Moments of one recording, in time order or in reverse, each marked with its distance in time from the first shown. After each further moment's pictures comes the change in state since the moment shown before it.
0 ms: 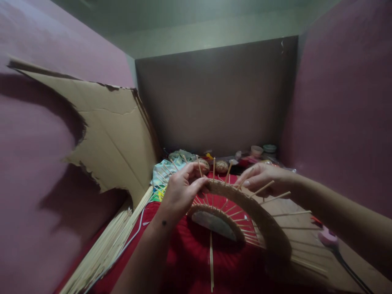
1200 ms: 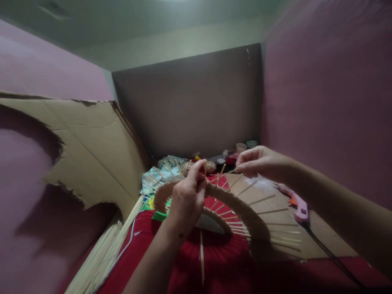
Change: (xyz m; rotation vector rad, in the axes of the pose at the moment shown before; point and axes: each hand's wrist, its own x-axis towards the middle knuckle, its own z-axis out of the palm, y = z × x) left_hand -0.008 0.021 0.047 0.630 0.122 0.310; right_hand -0.042 -0.014 -0.002 -0.127 0.324 -0.341
